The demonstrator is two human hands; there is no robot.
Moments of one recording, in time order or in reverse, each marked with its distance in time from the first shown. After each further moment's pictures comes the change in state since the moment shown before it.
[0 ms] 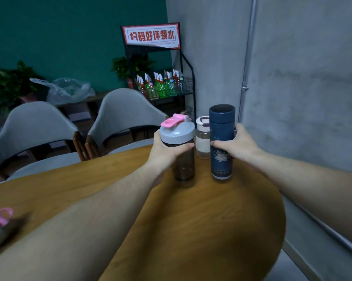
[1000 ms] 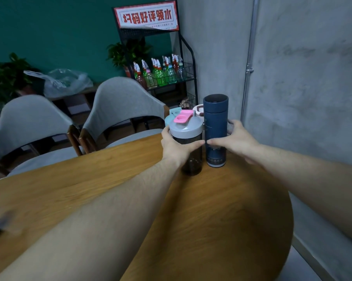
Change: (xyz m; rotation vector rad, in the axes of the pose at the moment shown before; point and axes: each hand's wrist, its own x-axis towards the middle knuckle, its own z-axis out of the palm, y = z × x) left_hand 0.042 -0.037 0.058 0.108 0.100 -0.143; right_hand 0.043 0.040 0.009 -0.040 -0.112 0.087
